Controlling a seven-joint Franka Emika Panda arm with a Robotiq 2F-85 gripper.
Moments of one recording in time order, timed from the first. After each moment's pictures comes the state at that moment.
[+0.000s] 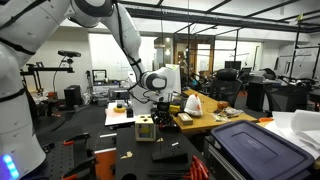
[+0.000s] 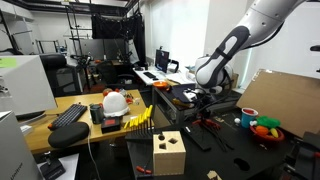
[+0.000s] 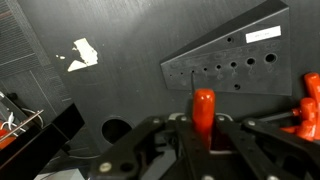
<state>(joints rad) 0.13 0.67 -0.14 -1.96 0.14 2.51 2.07</state>
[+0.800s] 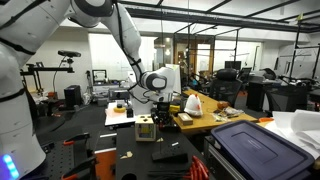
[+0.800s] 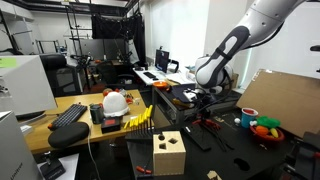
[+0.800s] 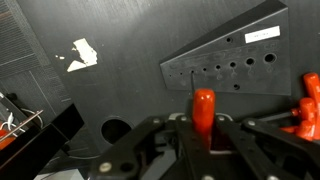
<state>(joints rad) 0.13 0.67 -0.14 -1.96 0.14 2.51 2.07</state>
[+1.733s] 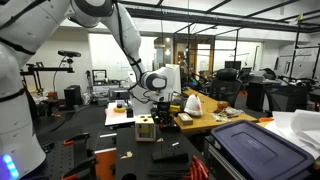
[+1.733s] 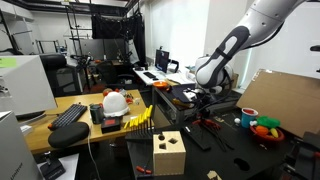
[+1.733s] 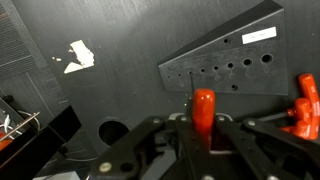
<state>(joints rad) 0.13 0.67 -0.14 -1.96 0.14 2.52 2.07</state>
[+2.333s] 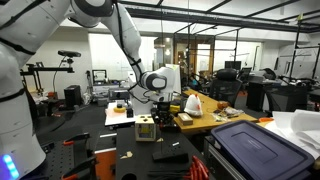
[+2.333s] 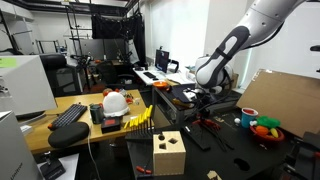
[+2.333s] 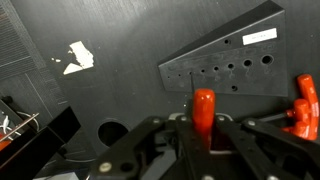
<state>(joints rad) 0.13 0.67 -0.14 -1.96 0.14 2.53 2.07</state>
